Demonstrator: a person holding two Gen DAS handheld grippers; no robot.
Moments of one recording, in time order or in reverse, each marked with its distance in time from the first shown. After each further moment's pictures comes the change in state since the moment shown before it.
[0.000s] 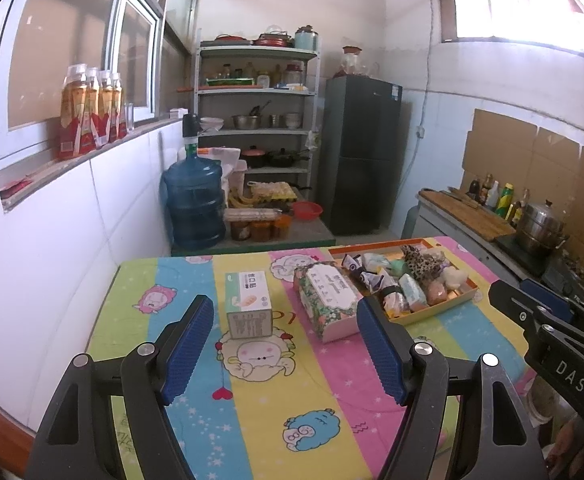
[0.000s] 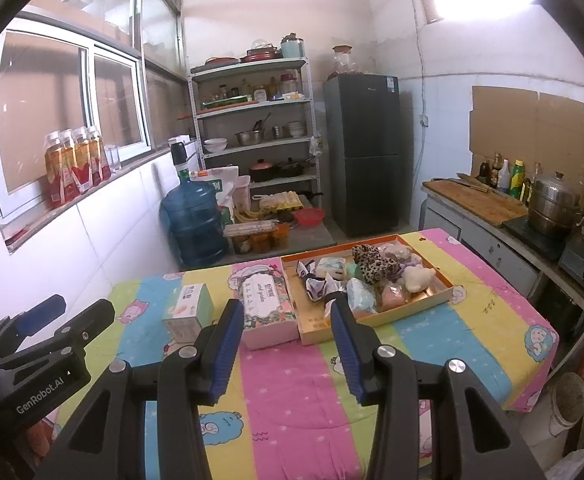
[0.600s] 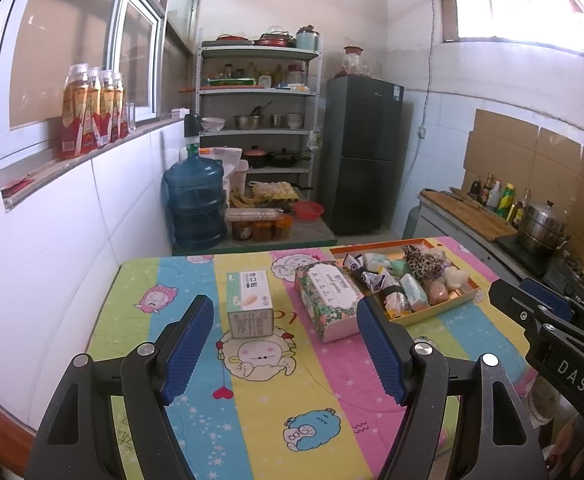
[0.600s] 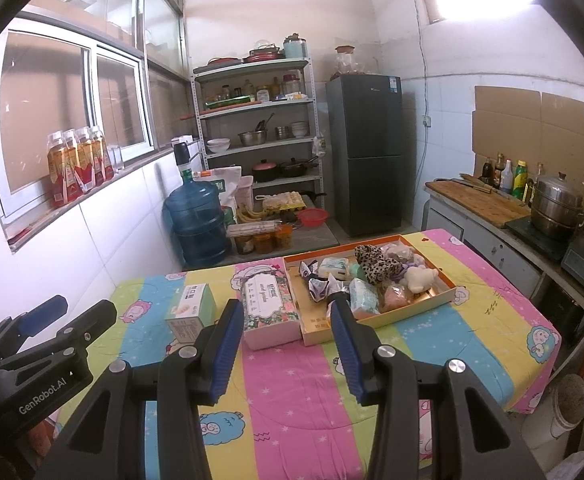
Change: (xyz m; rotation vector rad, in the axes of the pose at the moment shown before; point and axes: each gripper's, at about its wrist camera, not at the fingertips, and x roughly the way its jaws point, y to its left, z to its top) left arm 0.000 0.002 0.000 0.000 0.000 0.001; right arm 0.001 0.003 0.001 -0.002 0.000 0.005
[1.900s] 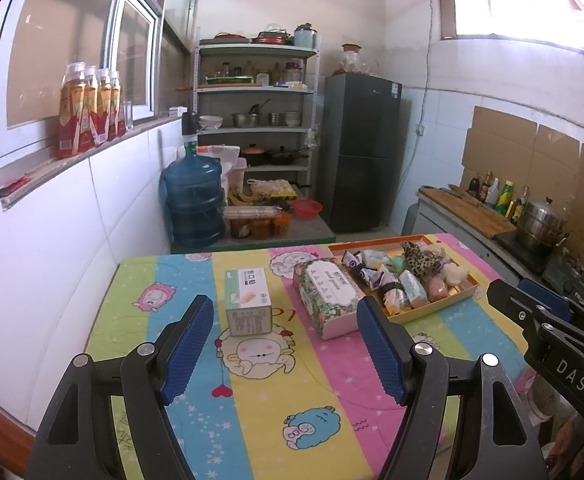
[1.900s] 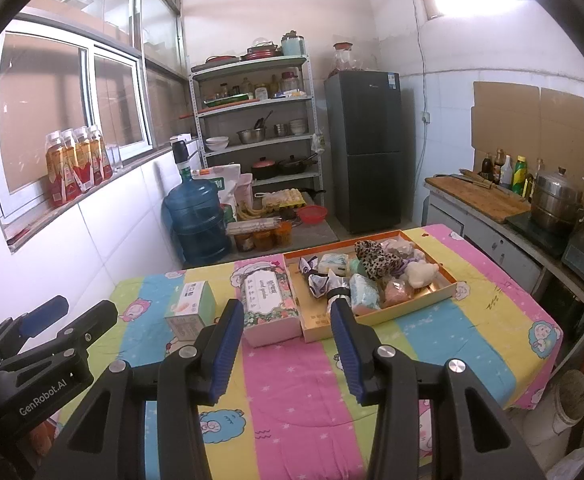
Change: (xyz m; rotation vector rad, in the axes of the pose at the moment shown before) left arm 0.001 -0.002 -0.003 0.003 0.005 -0.001; right arm 0.002 -0.001 -0.004 0.004 0.006 0.002
